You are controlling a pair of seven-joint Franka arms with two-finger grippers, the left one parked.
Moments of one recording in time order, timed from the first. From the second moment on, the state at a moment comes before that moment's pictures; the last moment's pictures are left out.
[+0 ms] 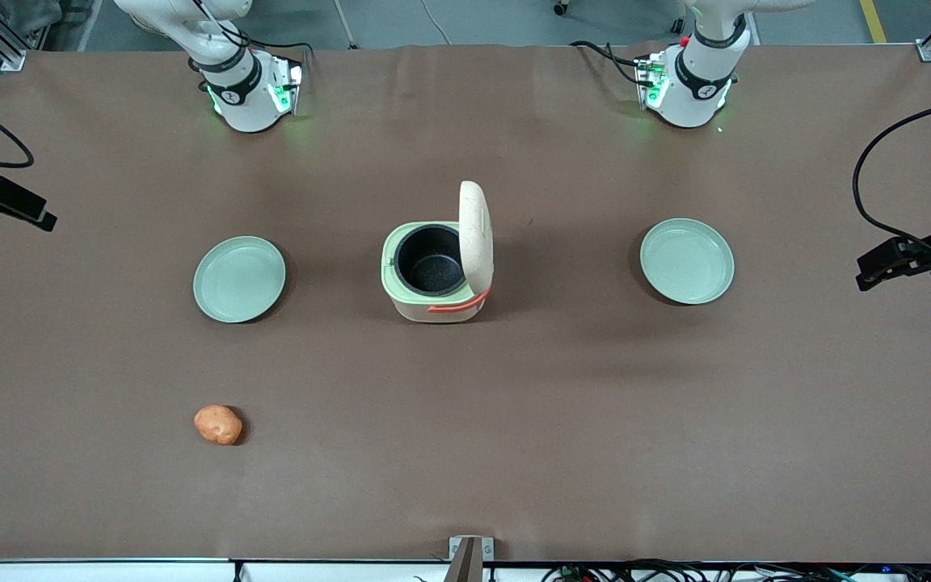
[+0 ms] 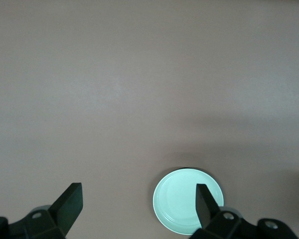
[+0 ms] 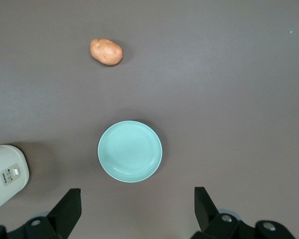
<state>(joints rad) -0.05 0.00 -0.04 -1.56 0.02 1.53 0.09</state>
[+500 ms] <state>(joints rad) -0.08 -0.01 -0.04 -1.55 0.02 1.56 0.02</state>
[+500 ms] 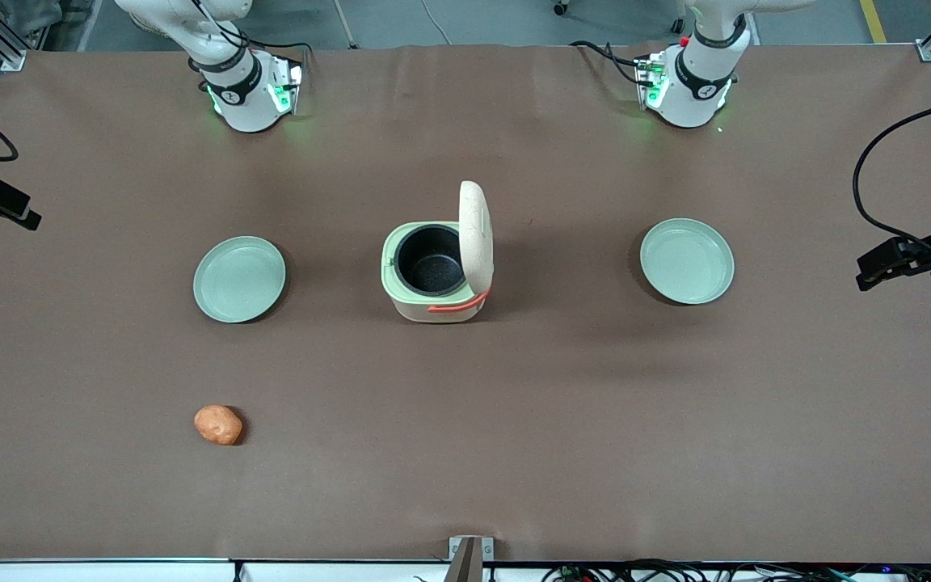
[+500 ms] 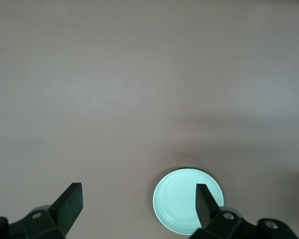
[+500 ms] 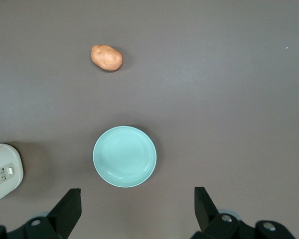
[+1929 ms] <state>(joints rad) -0.06 -0.01 -0.06 -1.55 0.02 1.57 -0.01</state>
